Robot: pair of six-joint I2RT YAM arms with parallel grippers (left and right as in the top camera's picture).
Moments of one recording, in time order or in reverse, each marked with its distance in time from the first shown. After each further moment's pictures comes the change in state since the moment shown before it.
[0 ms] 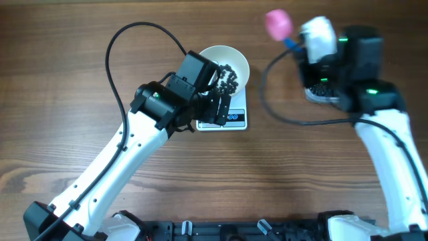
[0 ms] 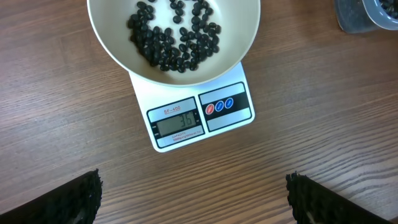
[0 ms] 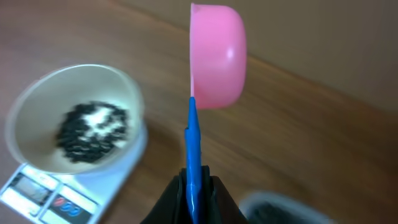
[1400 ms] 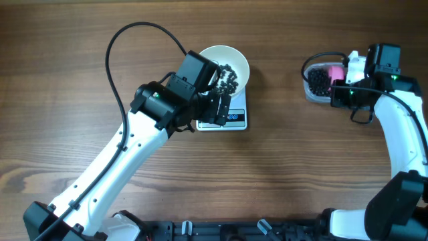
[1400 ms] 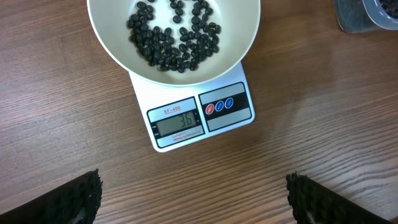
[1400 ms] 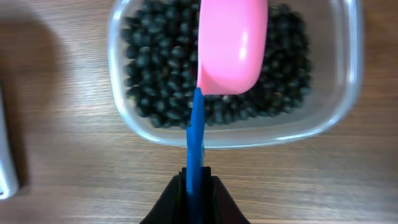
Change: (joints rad) left arm 0.000 0.000 0.000 0.000 0.000 0.000; right arm -0.231 0.206 -0.032 -0.313 0.126 0.201
